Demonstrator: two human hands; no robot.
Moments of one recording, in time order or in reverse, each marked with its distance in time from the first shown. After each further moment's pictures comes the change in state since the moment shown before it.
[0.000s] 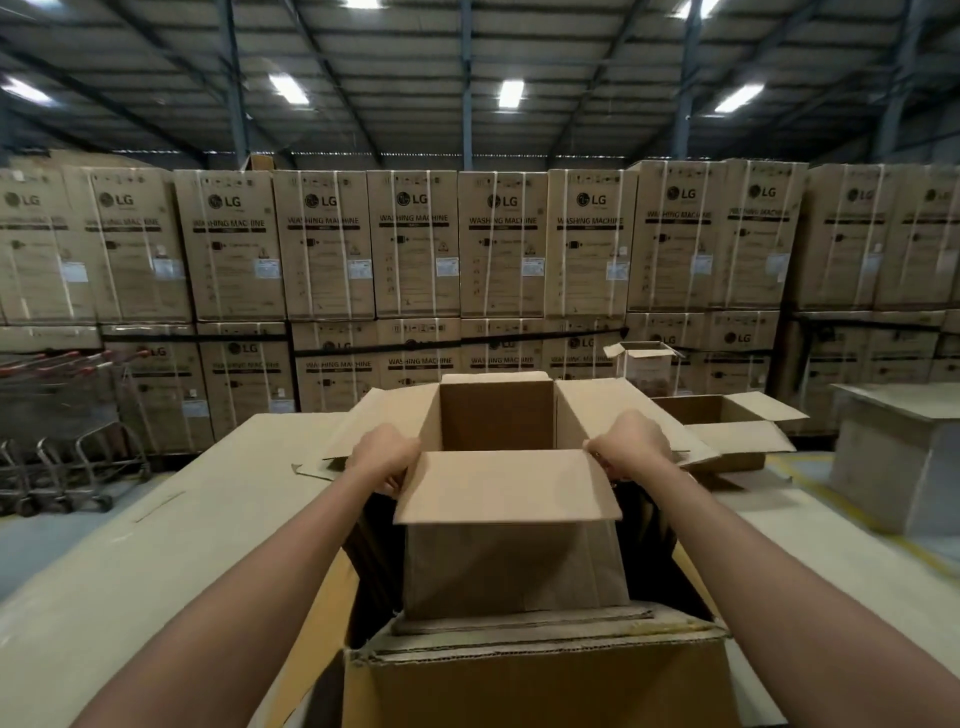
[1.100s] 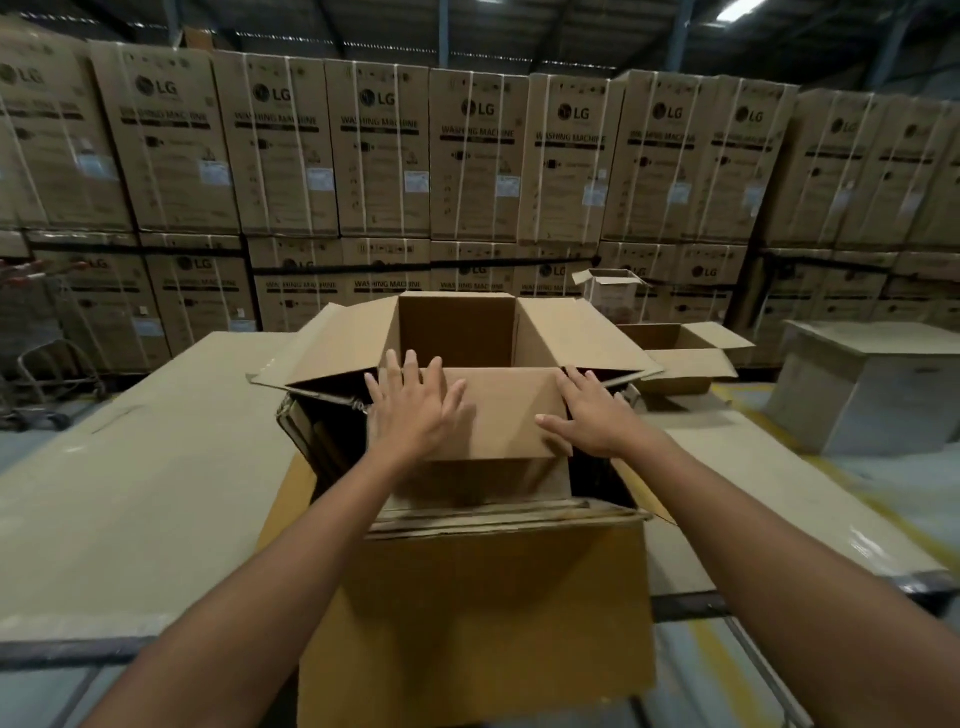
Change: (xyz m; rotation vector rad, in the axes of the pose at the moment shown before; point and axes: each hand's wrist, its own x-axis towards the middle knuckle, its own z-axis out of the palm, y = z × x) left_hand -0.054 0.017 0.098 0.247 0.201 0.392; right_hand -0.029 0.068 0.012 -0.404 -0.281 -0.488
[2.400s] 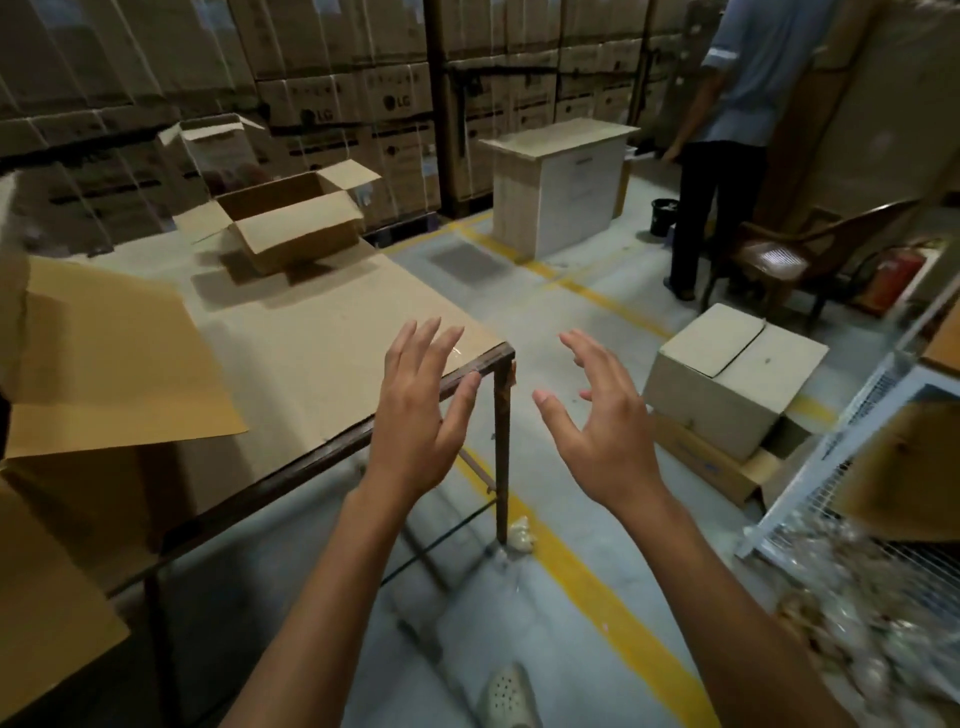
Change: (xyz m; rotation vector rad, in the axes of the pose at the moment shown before) left_hand -0.263 0.559 0.151 -0.713 -0.089 0.693; right_hand -0.419 0.444 0.003 0.469 0.776 0.405
